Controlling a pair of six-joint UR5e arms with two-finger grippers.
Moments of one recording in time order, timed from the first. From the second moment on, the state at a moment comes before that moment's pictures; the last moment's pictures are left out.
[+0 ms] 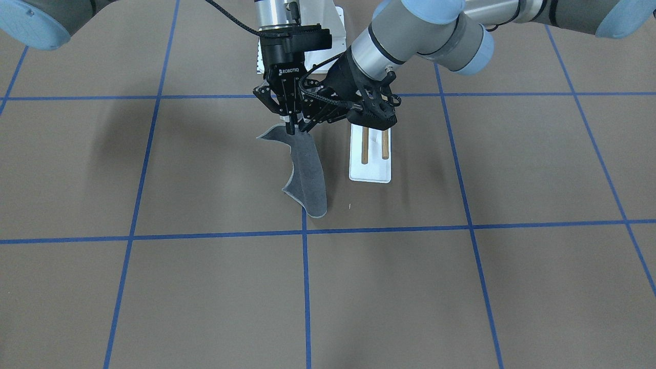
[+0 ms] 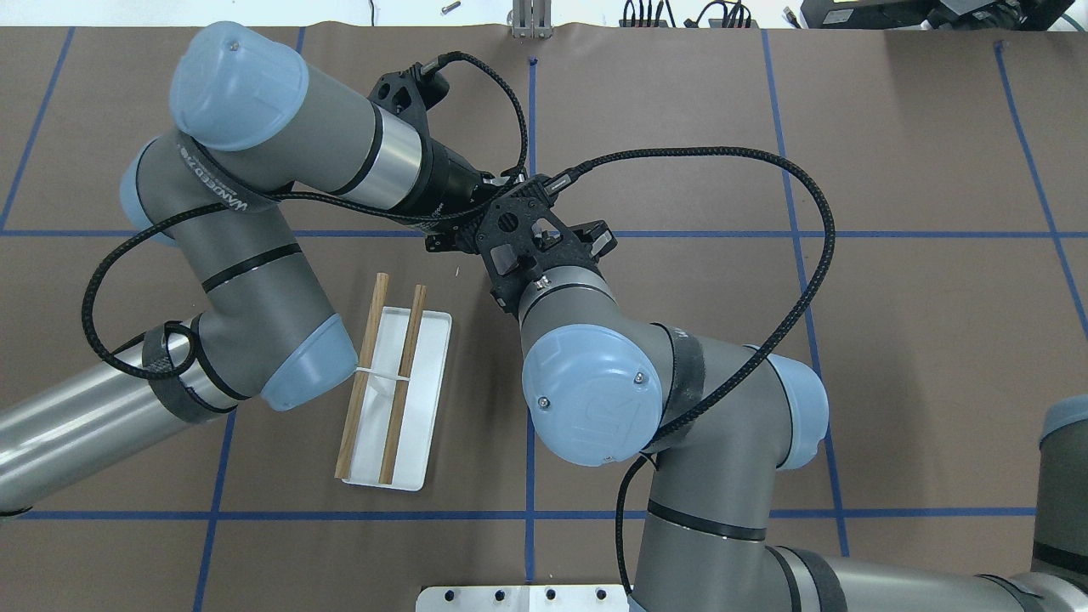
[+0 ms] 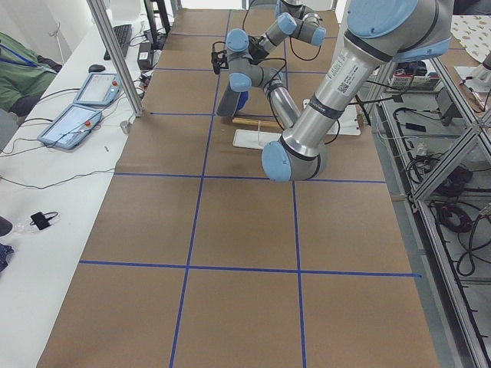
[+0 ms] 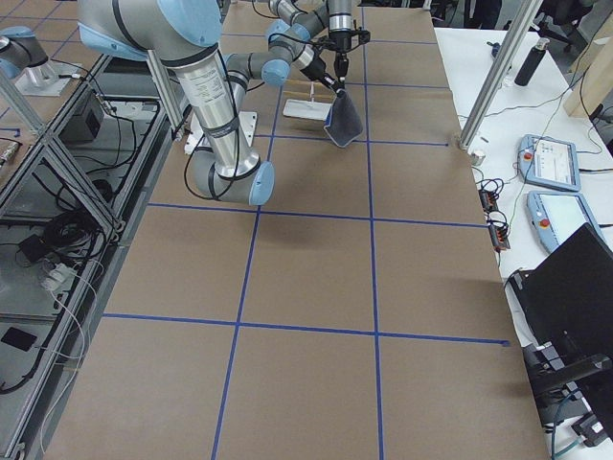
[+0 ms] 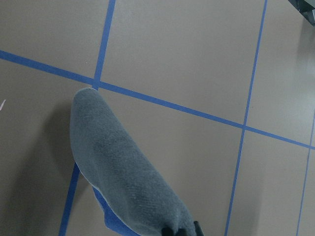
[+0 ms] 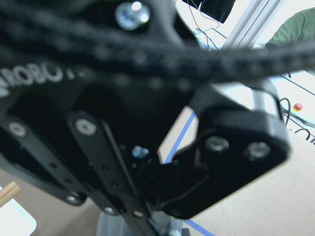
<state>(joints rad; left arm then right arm) -0.69 -2.27 -1.71 -2.11 -2.14 -1.63 0.32 -0.86 1.93 -1.62 1.06 0.72</state>
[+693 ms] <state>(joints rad) -0.69 -2.27 -1.71 -2.11 -2.14 -1.62 0.33 -0.88 1.95 -1.62 1.04 0.76</state>
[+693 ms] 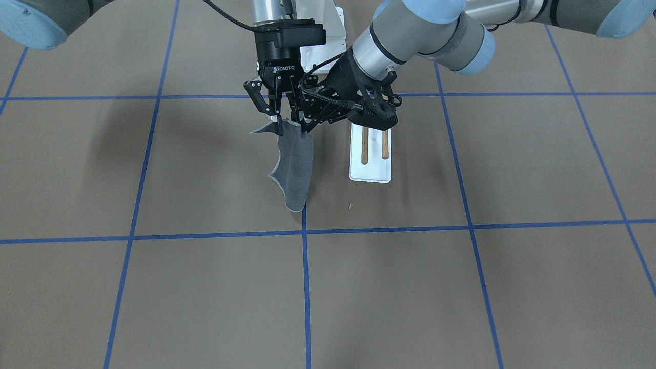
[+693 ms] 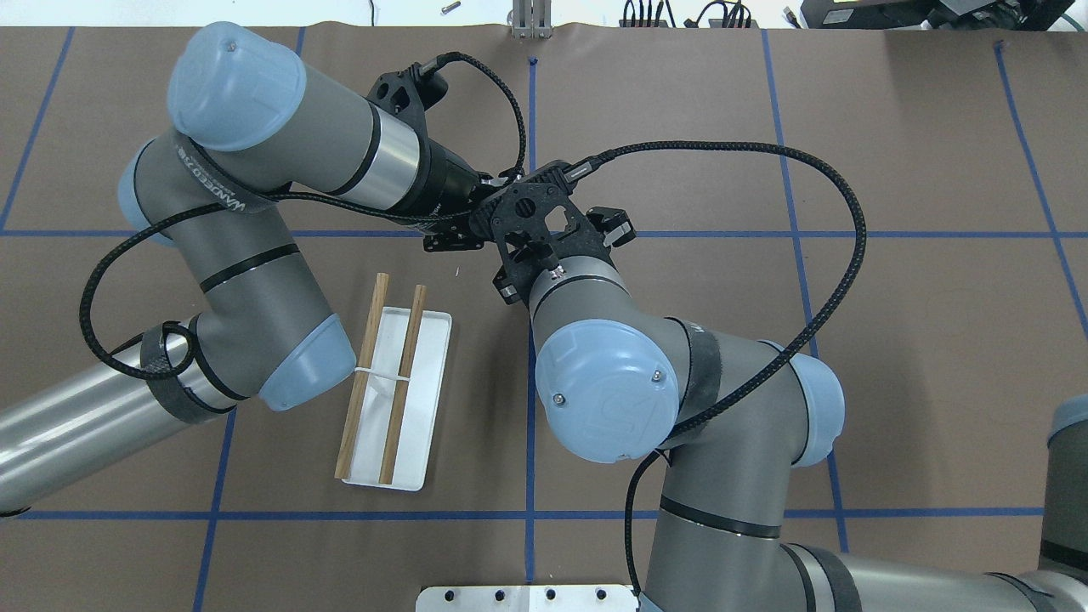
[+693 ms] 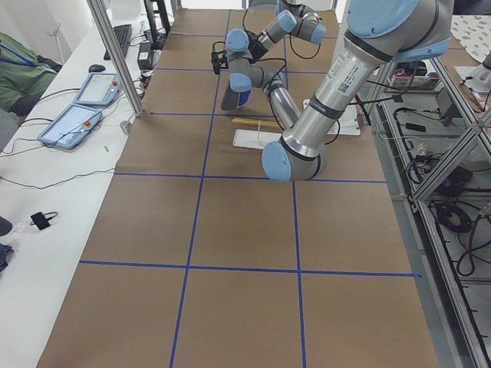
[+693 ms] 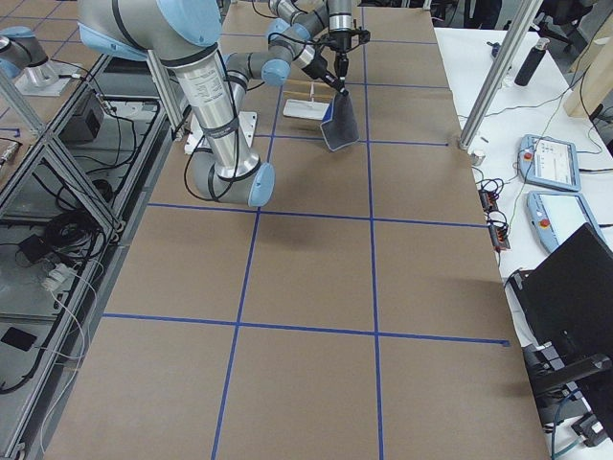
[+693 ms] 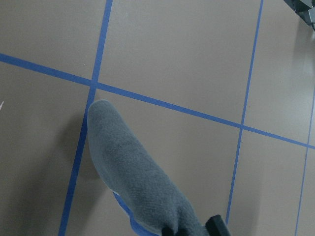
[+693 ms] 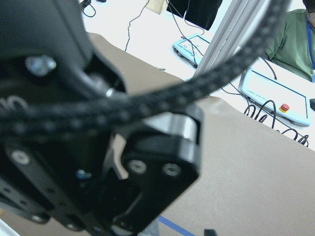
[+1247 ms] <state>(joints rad) -0.70 -2.27 -1.71 -2.11 -2.15 -1.61 0.45 -0.95 2.02 -1.62 1.23 0.68</state>
